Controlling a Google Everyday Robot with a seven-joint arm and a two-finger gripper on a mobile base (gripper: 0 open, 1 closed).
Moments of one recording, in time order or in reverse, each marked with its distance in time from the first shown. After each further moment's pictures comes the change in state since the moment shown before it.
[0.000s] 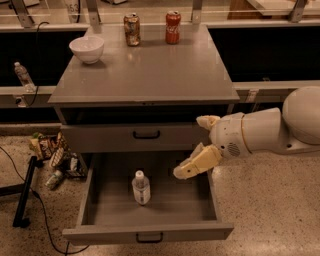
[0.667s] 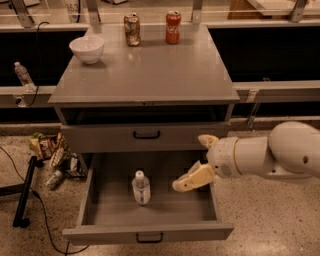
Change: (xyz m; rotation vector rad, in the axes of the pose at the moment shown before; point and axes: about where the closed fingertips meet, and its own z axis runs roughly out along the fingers) arm 0.064 -0.014 0.037 0.055 -0.008 0.076
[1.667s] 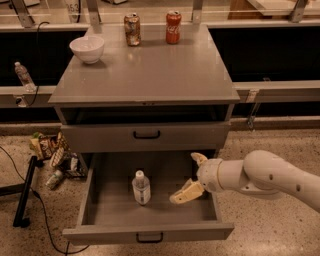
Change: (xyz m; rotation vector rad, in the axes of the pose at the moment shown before) arm 0.097 -0.036 0.084 0.007 0.004 -0.047
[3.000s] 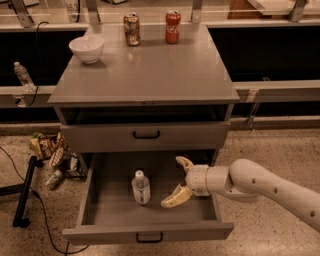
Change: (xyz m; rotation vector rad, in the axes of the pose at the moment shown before) arm 0.018 0.005 0.065 -0.112 -0.144 -0.092
